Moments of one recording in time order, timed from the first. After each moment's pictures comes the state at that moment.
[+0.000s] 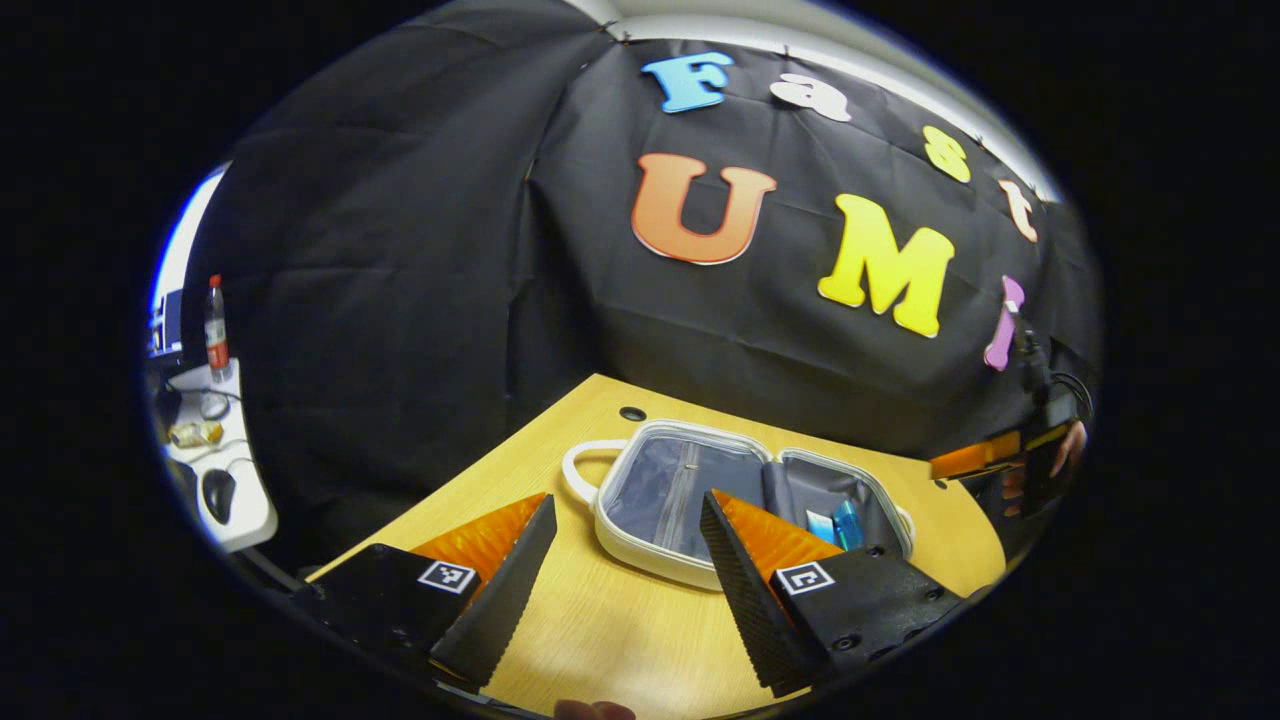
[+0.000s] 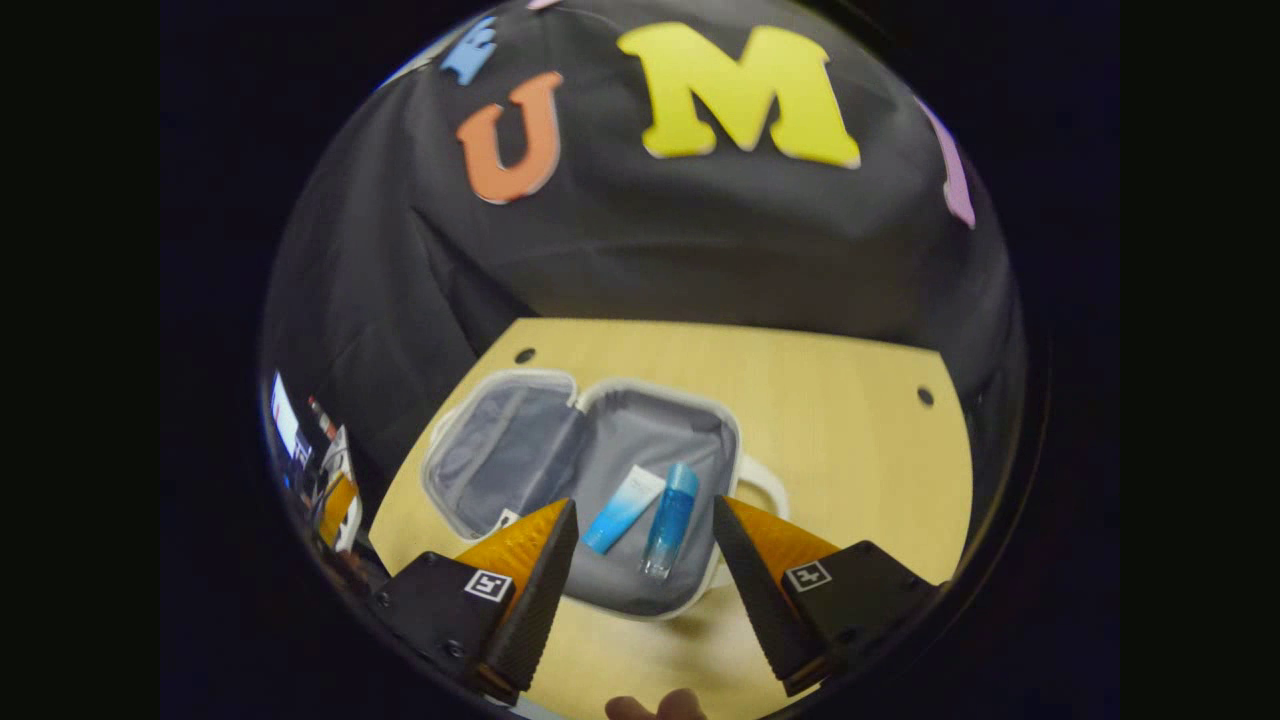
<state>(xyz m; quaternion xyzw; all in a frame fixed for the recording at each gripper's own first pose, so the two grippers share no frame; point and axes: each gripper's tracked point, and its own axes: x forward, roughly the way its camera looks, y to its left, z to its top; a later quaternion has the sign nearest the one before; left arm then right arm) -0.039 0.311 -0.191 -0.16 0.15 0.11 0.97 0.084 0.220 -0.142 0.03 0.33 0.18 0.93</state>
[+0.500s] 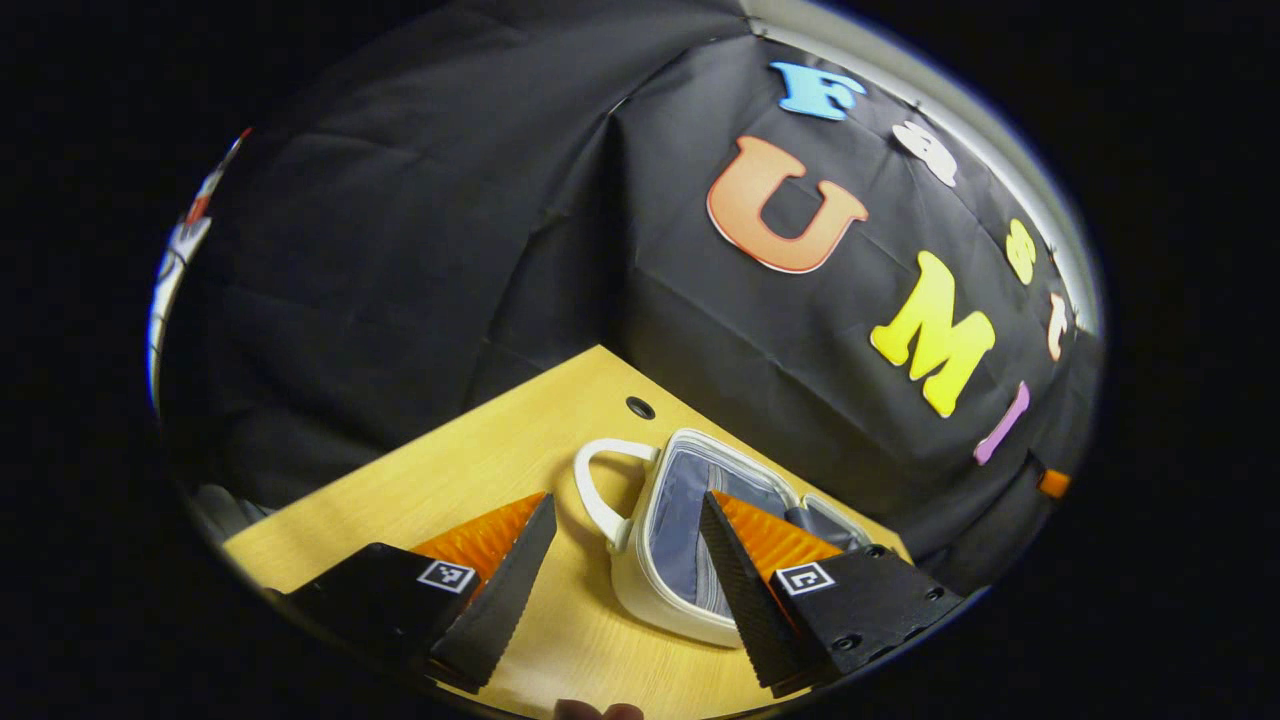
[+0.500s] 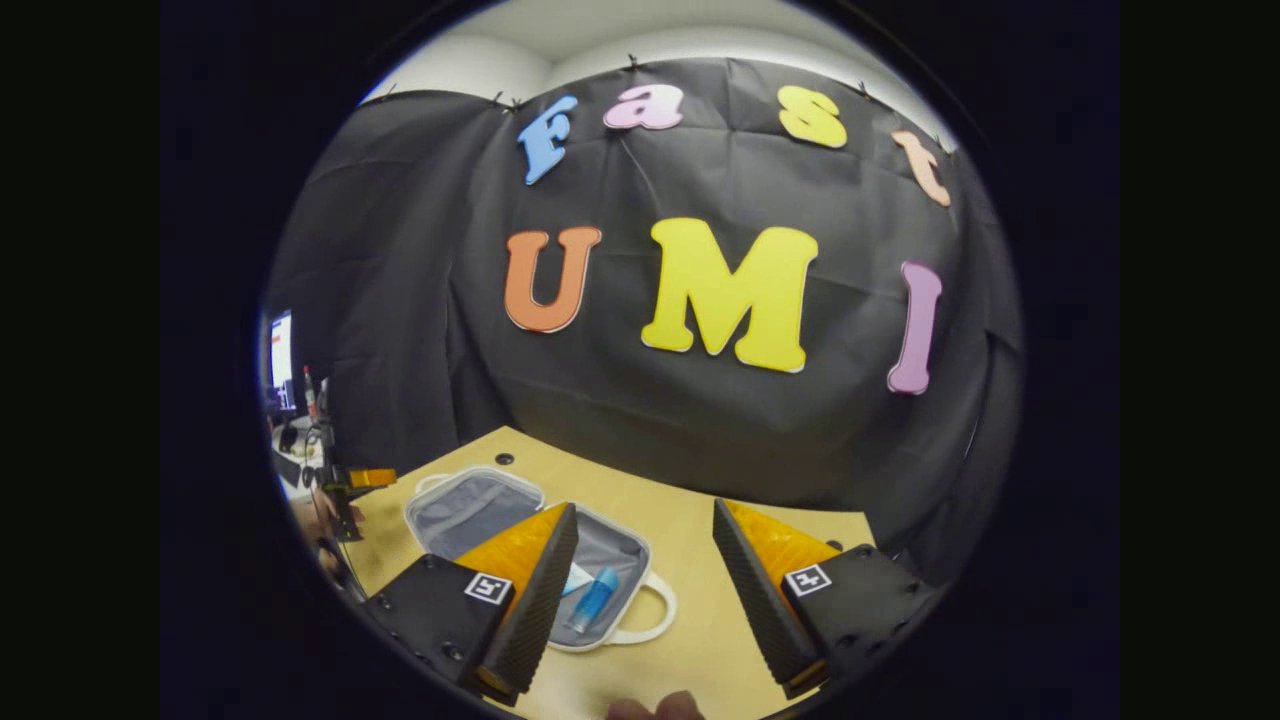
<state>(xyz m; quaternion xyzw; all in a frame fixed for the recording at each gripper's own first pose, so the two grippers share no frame) 0.054 0.362 -0.258 -0.34 0.15 0.06 0.93 0.046 0.158 -0.013 -0.07 0.12 0.14 0.98</state>
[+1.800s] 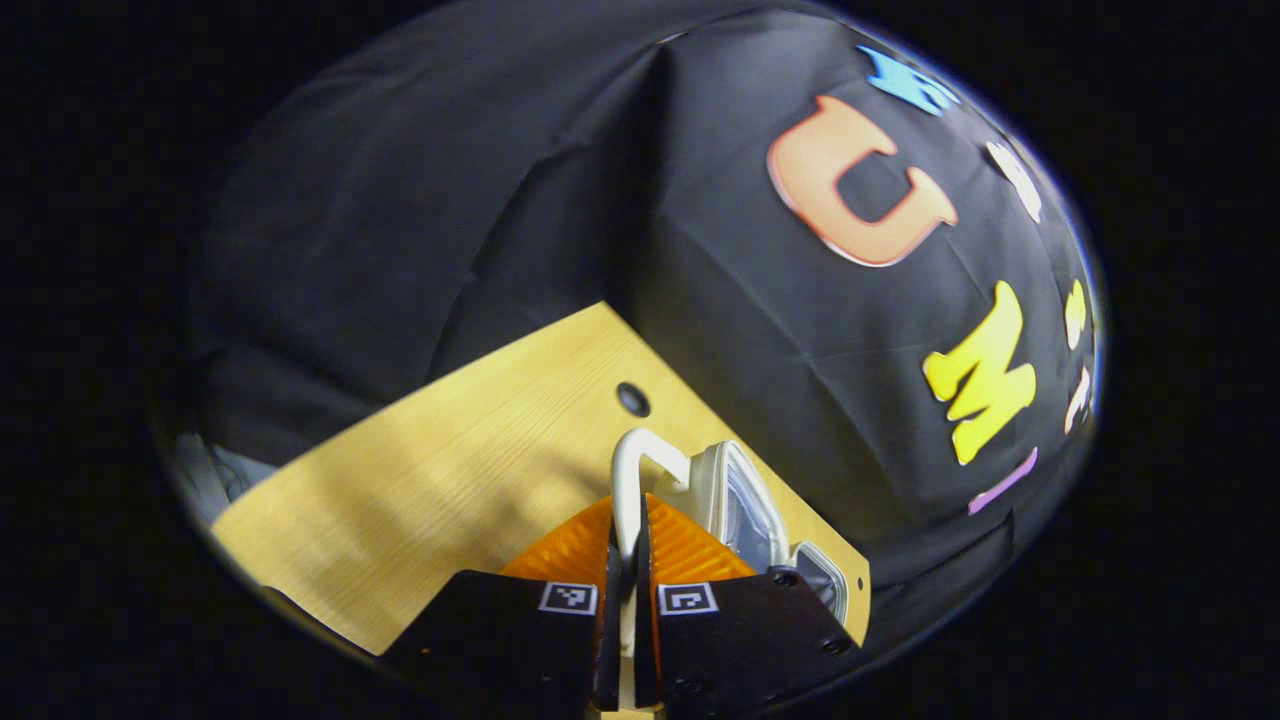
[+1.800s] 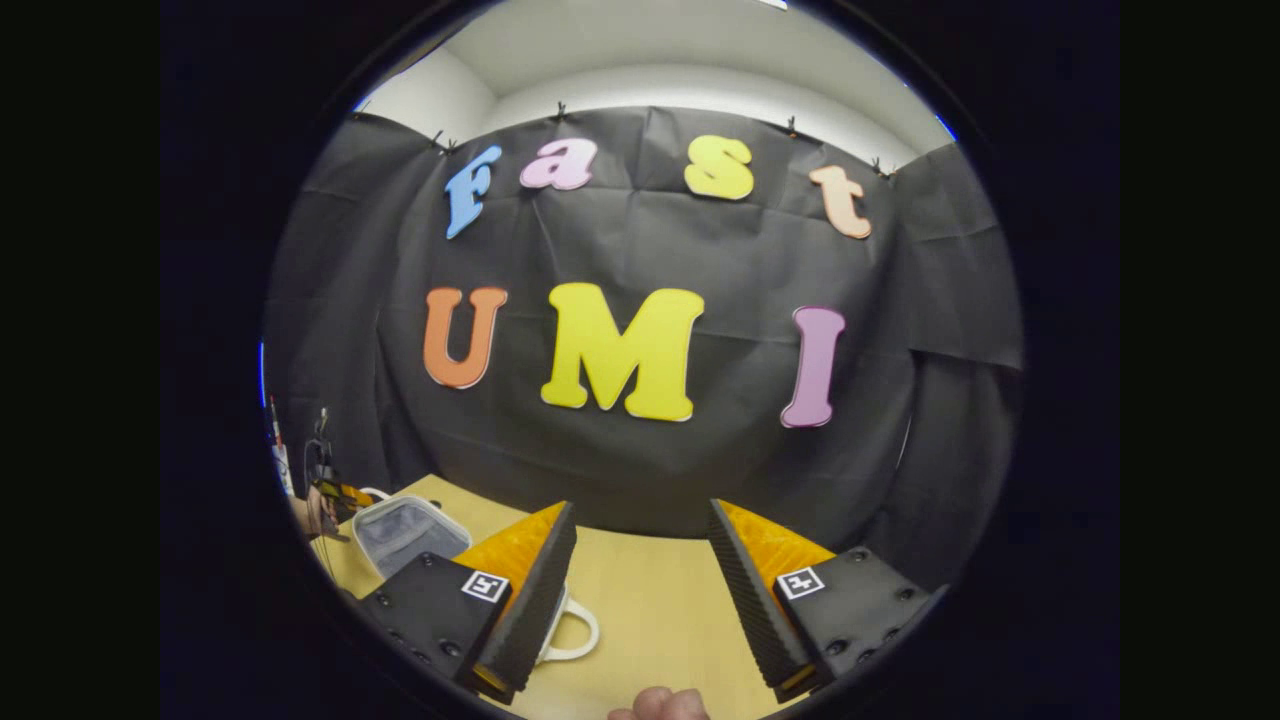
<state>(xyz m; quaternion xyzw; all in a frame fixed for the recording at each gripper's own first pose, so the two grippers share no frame) 0.154 0.341 -0.214 -0.34 0.21 0.06 0.91 0.018 0.059 0.061 -0.02 0.04 -0.01 1.00</state>
